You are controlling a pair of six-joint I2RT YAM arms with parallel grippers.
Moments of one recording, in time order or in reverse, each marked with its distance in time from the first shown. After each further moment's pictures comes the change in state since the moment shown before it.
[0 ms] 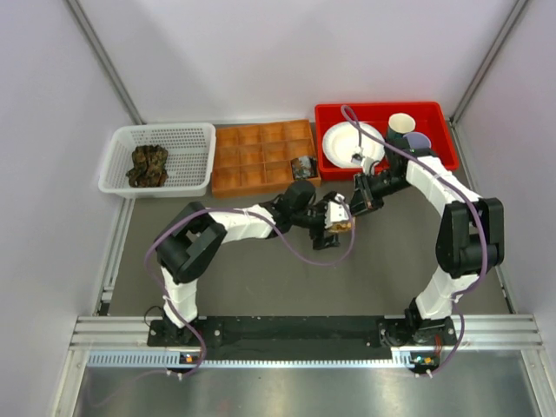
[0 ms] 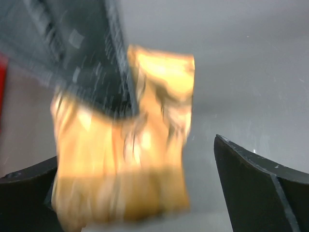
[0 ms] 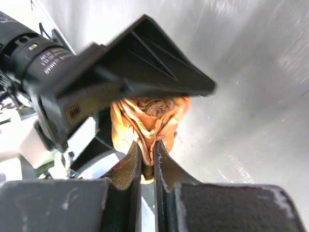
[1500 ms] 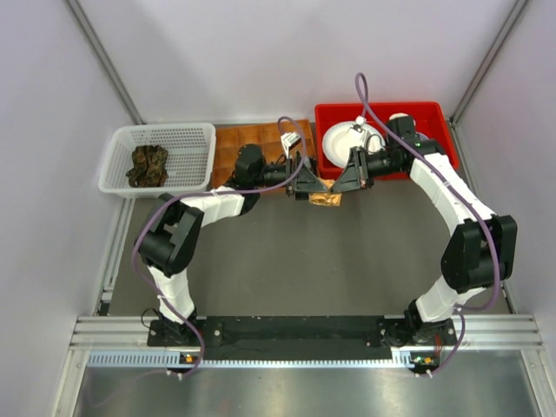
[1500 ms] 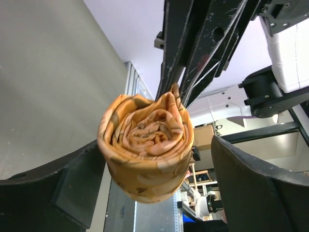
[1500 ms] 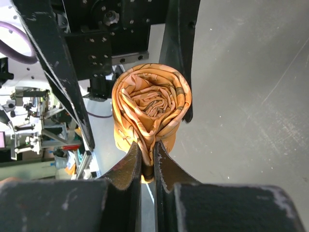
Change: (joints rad) left arm 0.318 -0.061 -0.007 0.552 0.458 -1.753; right arm 0.057 -0.110 0.114 0.197 -0.193 0.273
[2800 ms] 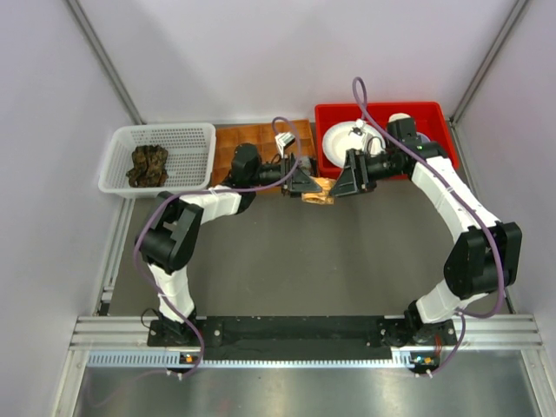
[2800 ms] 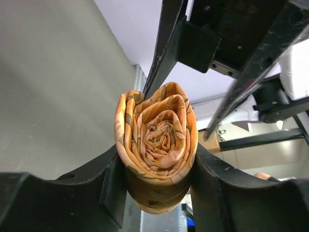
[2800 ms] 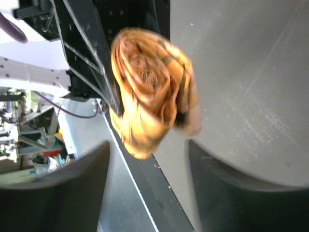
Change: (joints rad) left arm 0.030 0.024 -0.006 0.023 0.011 0.009; right arm 0.014 -0.048 -0.023 -0.020 0.097 -0.023
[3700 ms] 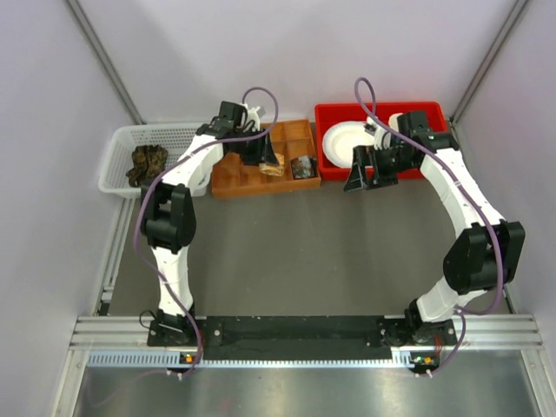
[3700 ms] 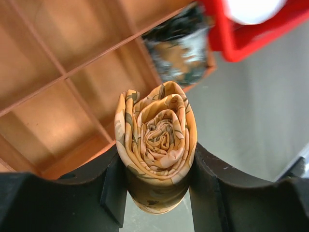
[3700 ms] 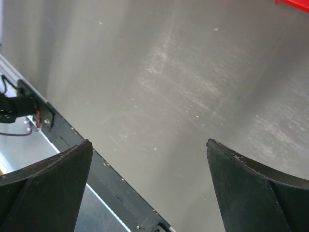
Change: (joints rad) left arm 0.209 0.164 0.697 -1.412 -0.572 0.943; right arm -0.071 0.027 0.109 -0.159 0.333 -0.122
